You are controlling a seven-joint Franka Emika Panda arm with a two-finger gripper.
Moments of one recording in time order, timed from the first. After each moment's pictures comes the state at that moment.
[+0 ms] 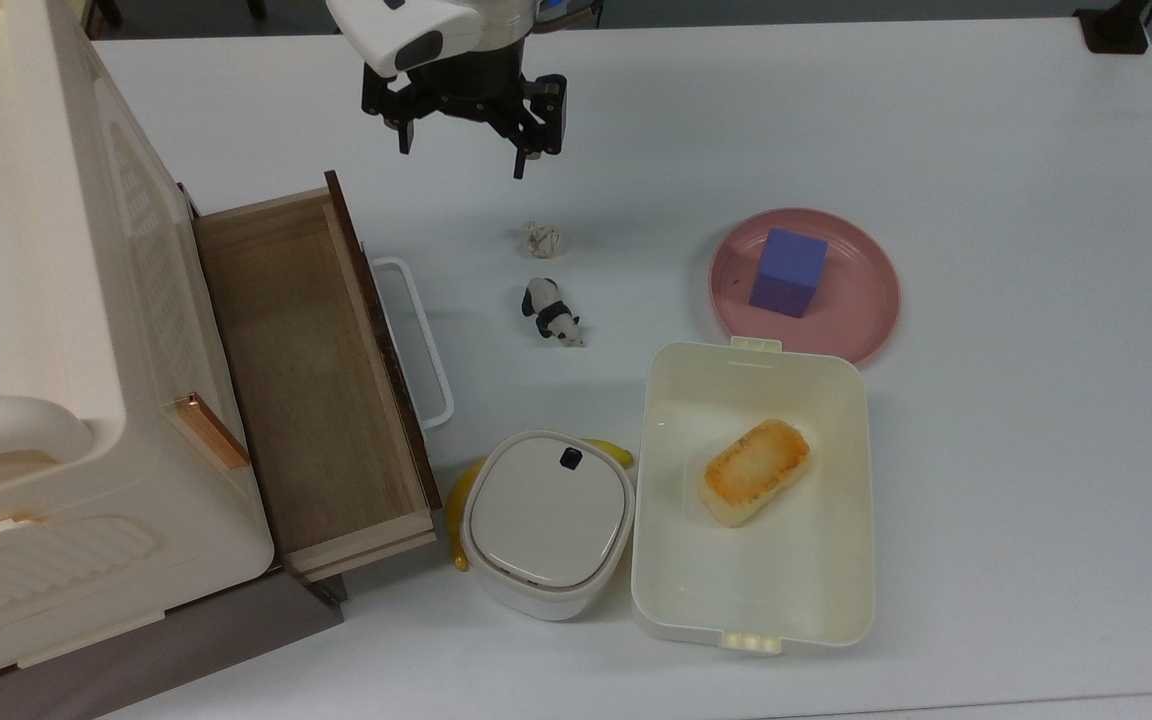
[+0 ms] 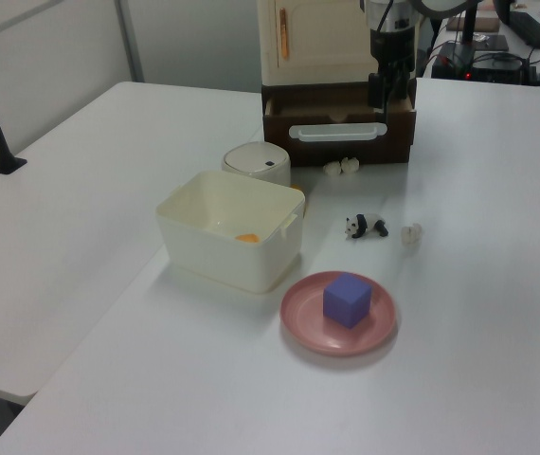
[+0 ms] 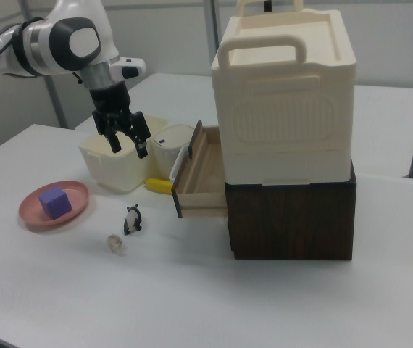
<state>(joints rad) 0.05 0.15 0.02 -1.60 -0.14 1.73 0.24</state>
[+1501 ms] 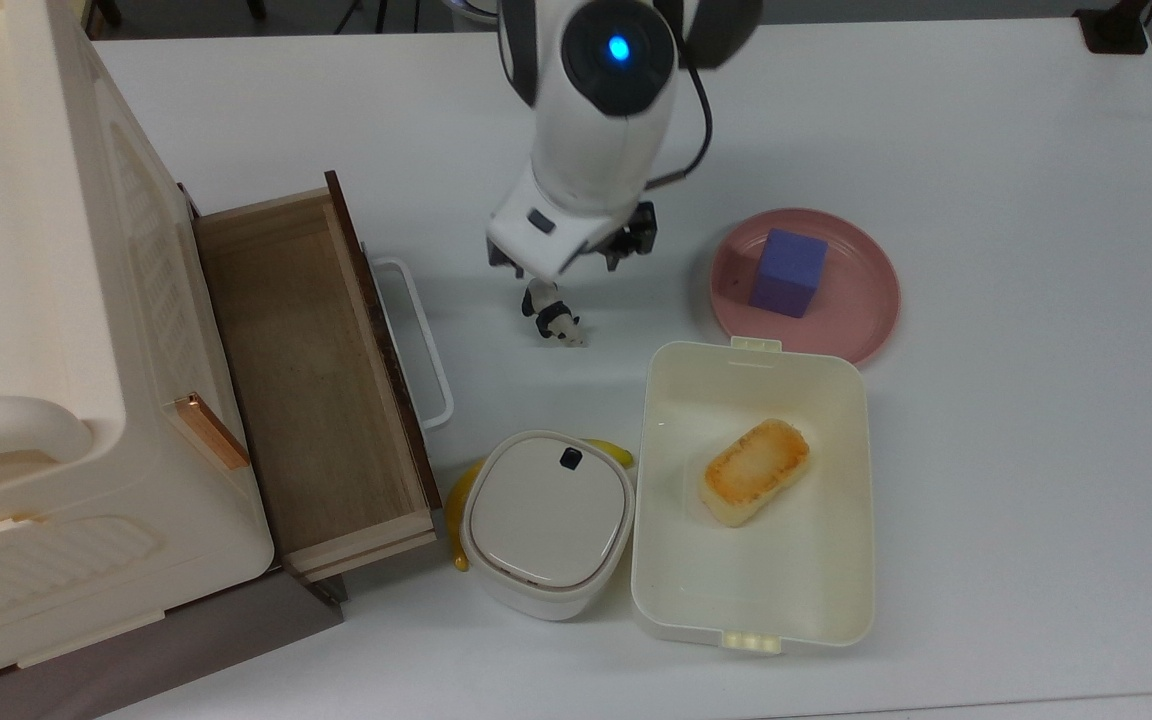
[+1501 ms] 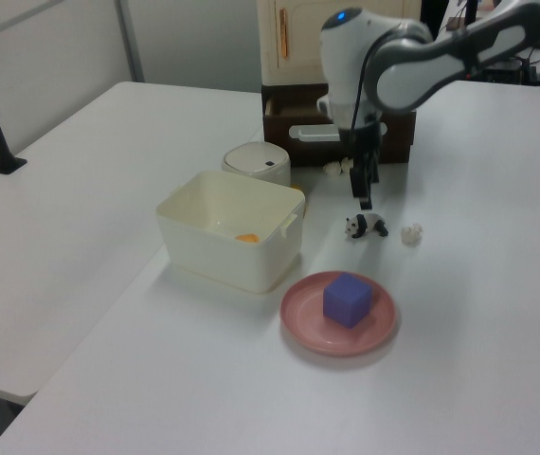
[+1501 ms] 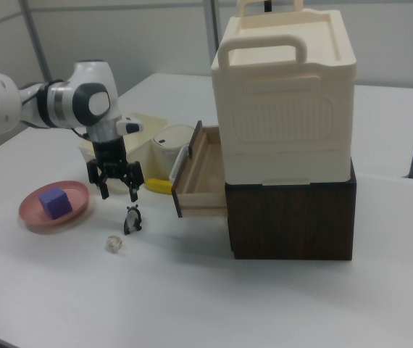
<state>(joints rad) 0.16 0.41 0.01 -1.61 -0.08 1.85 0.06</state>
